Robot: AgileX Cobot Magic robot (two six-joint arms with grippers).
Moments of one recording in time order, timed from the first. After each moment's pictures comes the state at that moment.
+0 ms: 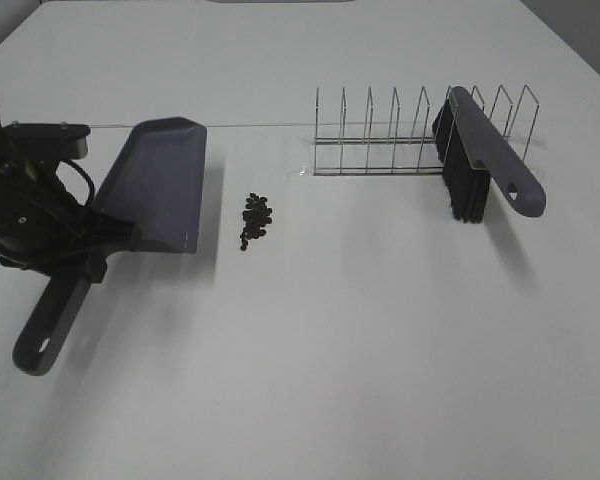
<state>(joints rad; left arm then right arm) -0.30 1.78 -0.95 0.02 0.49 -0.28 -0.05 0.01 -0.51 -0.05 1.05 0.00</state>
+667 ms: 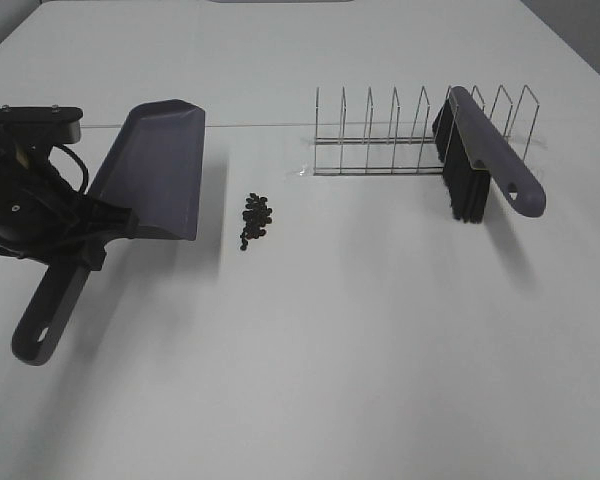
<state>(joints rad) -0.30 1.75 -0.95 0.02 0.49 -0.29 -0.05 0.81 -0.84 0.13 0.49 -0.09</state>
